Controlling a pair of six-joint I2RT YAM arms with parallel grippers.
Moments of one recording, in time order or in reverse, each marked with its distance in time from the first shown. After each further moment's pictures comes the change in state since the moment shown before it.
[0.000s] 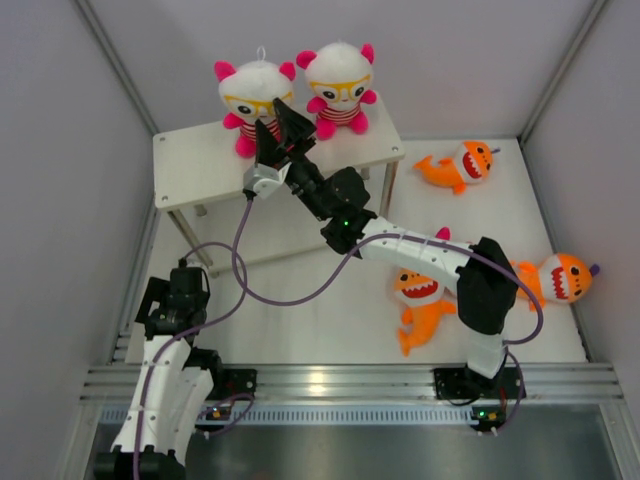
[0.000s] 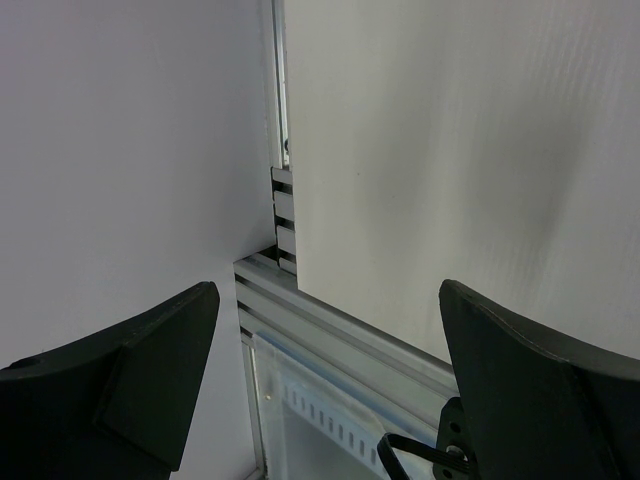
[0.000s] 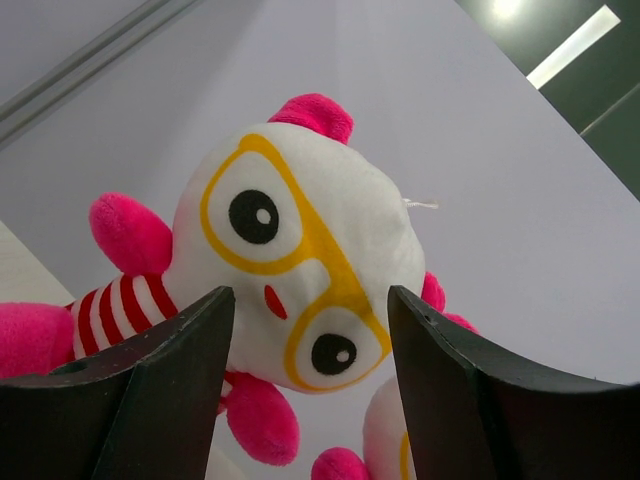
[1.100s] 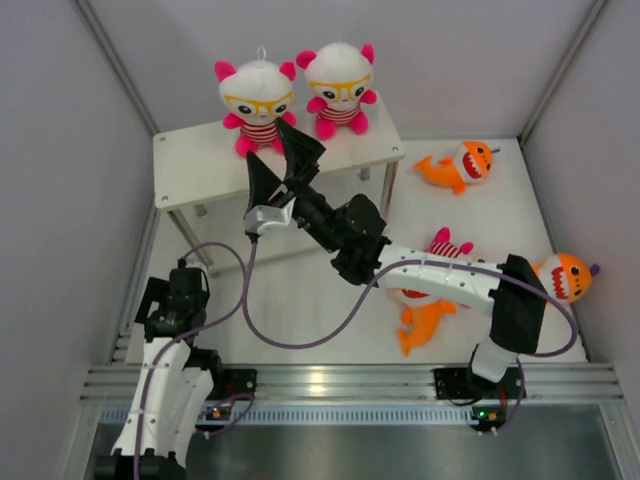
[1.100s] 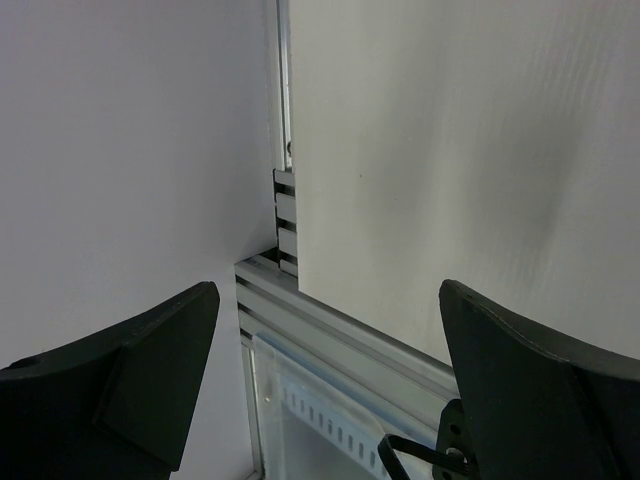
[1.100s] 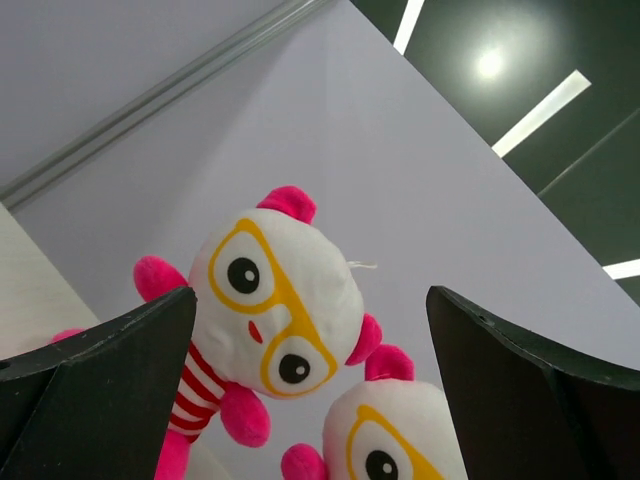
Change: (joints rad) left arm 0.000 -0.014 0.000 0.000 -0.001 0.000; right arm 0.127 -0.157 -0.149 0.015 0.013 -0.093
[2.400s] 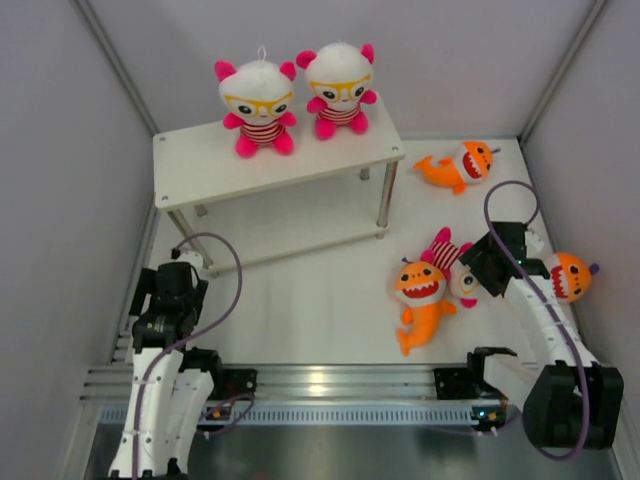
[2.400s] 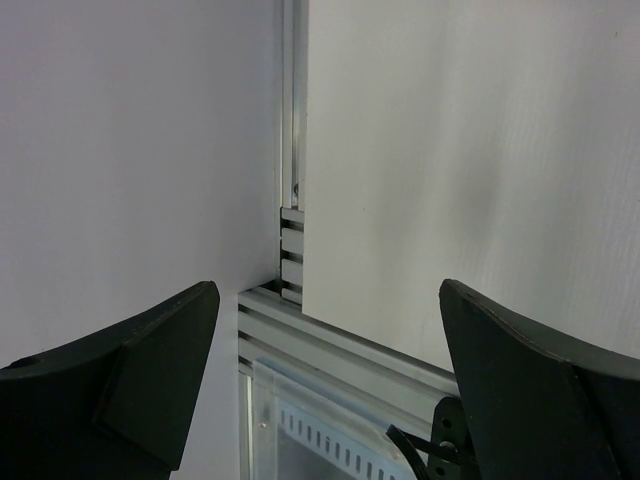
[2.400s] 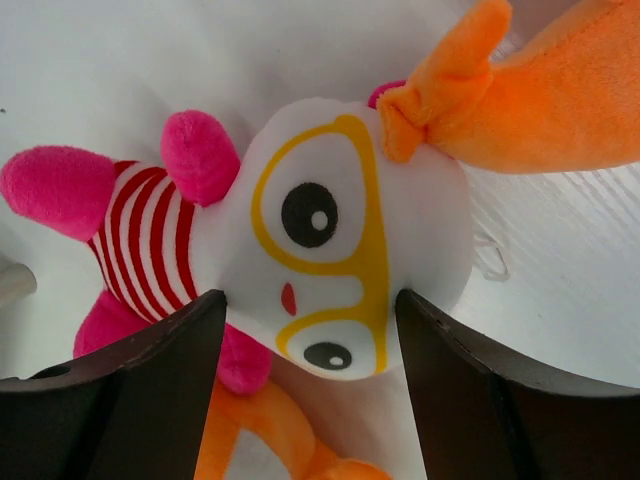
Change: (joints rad) left arm 0.000 -0.066 0.146 -0.071 0.100 0.003; right arm -1.151 -0.702 -0.788 -1.520 0.093 2.121
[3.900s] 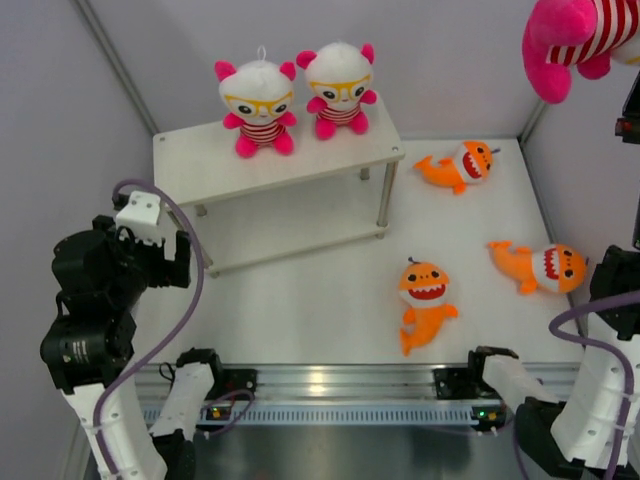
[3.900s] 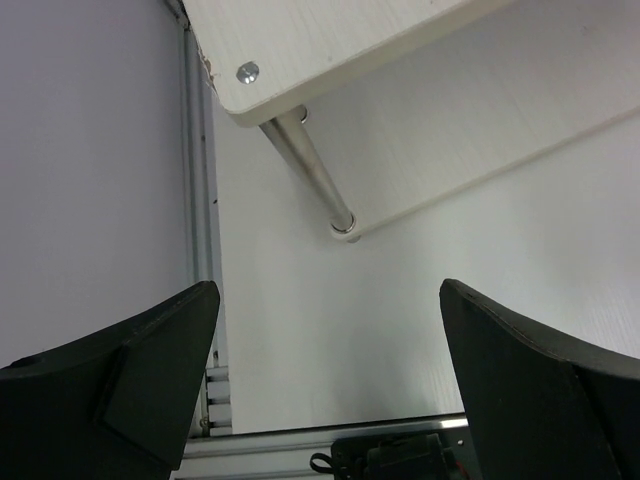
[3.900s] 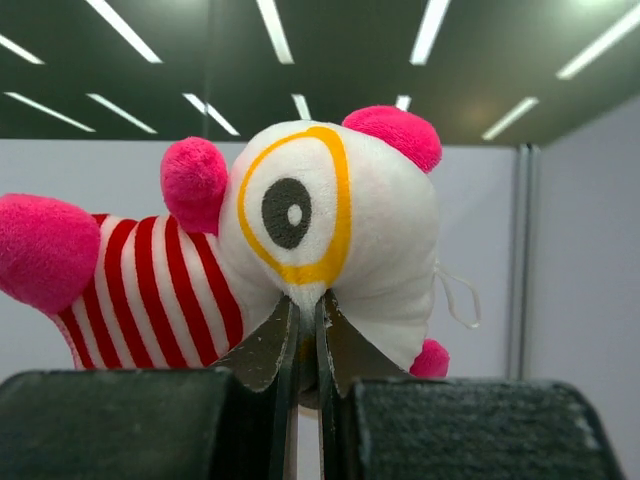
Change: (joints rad) left arm 0.111 0.219 0.962 -0.357 0.690 -0.080; right arm -0.089 -0.072 1.093 0.623 -0.294 -0.651
